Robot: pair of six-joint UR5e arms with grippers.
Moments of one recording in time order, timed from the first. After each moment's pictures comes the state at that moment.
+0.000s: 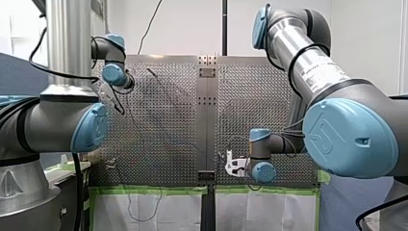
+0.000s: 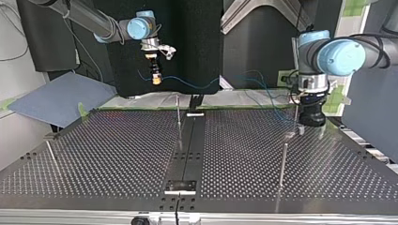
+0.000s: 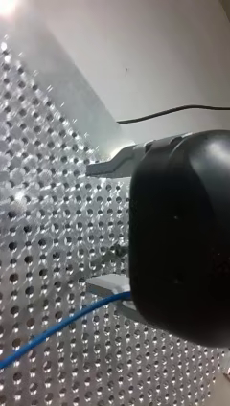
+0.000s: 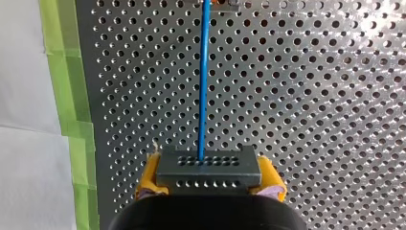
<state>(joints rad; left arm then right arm) 0.11 -1.52 -1.97 -2.74 -1.61 -2.35 2.08 -0.75 1.96 -1.09 1.60 1.57</state>
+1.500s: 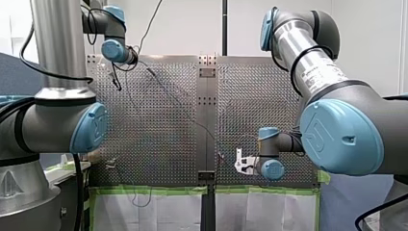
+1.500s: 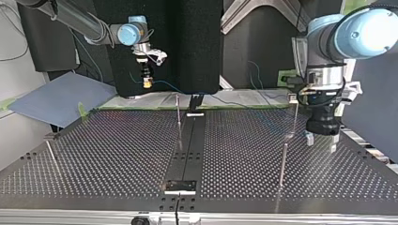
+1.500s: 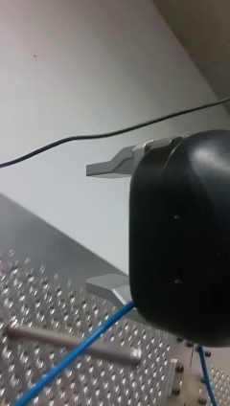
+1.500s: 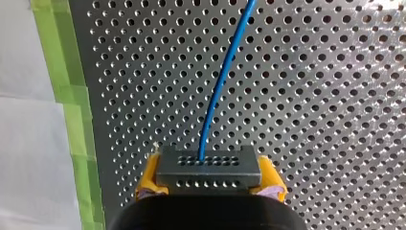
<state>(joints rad) 0.08 -1.37 -1.88 -2.84 -1.57 -2.15 1.99 -0.75 1.94 -1.05 1.56 1.60</state>
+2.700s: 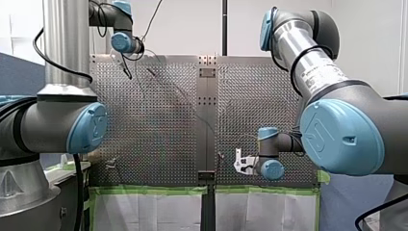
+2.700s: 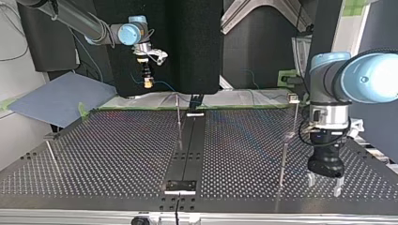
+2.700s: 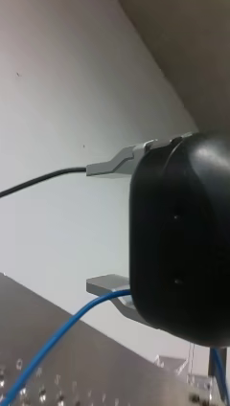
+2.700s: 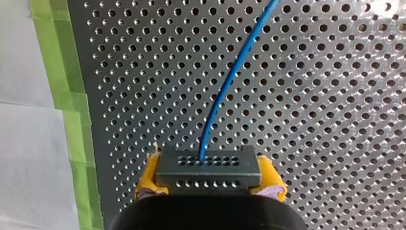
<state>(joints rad) 0.05 -1.53 -1.61 -2.88 -1.55 -2.22 2.00 -0.75 1.94 -1.06 1.55 1.60</state>
